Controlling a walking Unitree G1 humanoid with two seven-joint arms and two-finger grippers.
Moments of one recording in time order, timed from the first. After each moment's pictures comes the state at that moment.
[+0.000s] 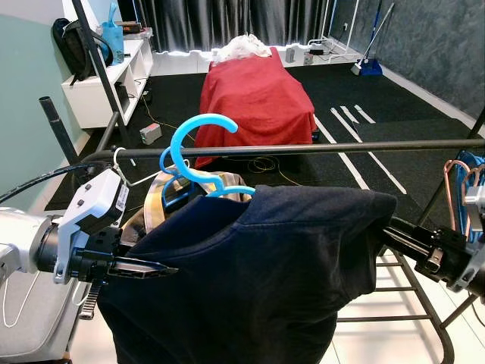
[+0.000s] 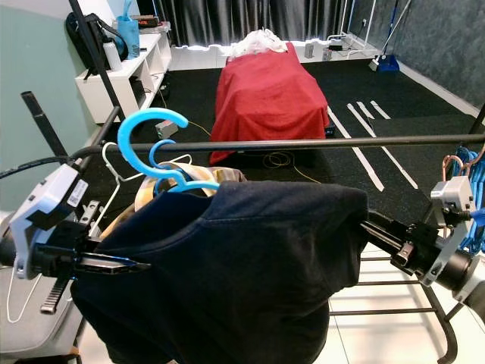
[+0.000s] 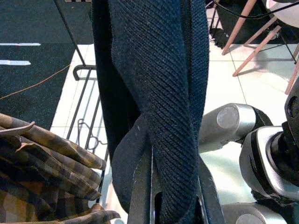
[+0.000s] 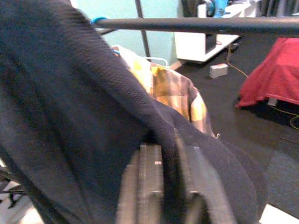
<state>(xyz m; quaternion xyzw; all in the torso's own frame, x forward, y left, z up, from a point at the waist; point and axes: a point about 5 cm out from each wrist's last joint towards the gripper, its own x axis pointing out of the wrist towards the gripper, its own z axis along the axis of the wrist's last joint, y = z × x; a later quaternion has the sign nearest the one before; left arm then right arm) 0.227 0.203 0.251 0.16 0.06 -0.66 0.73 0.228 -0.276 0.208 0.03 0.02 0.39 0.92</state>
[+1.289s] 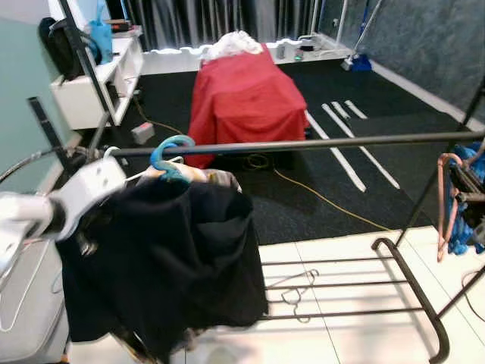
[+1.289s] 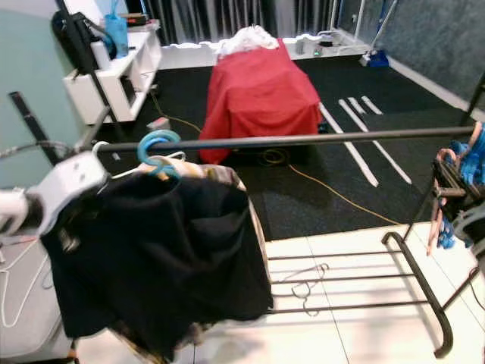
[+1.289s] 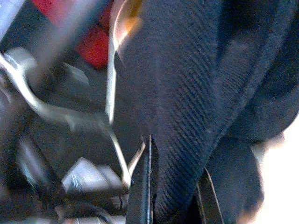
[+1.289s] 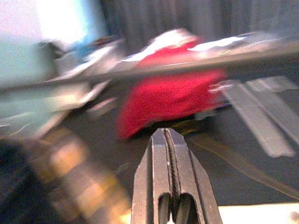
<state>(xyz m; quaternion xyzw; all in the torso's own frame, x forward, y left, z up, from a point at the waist) 0.326 0.254 0.234 0.32 0.10 -0.25 0.91 0.274 -0.298 0.200 0.06 -0.04 0.14 0.99</state>
